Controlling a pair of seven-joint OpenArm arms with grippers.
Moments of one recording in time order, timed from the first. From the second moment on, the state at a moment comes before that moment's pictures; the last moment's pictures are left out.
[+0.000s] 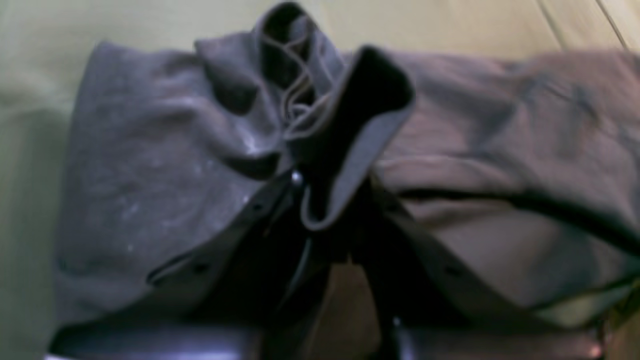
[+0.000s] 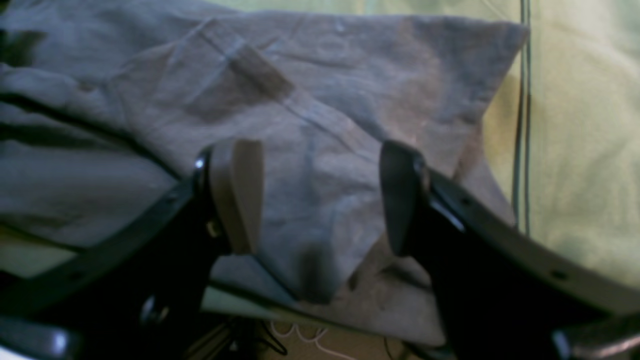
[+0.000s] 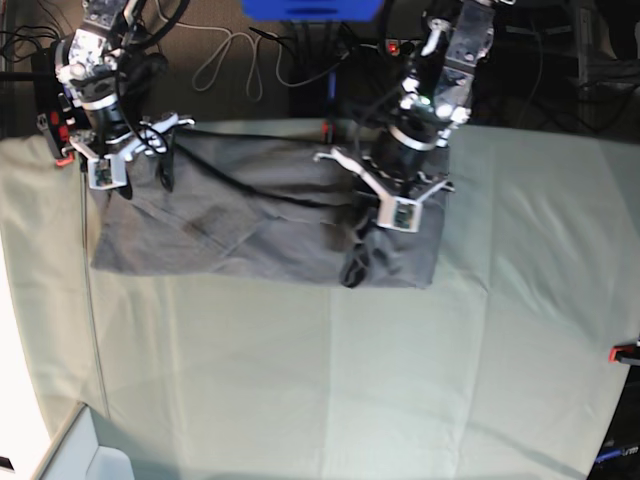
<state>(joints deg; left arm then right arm) 15.6 -3.4 15.5 88.1 -8.2 -4.2 11.3 -22.9 -7.7 32.2 95.1 -11.4 39.1 -6.2</state>
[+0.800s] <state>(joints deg) 7.6 1.7 22.3 78.3 -6.8 -3.8 11.4 -22.8 -7.6 32.2 95.1 -11.4 39.1 -6.2</state>
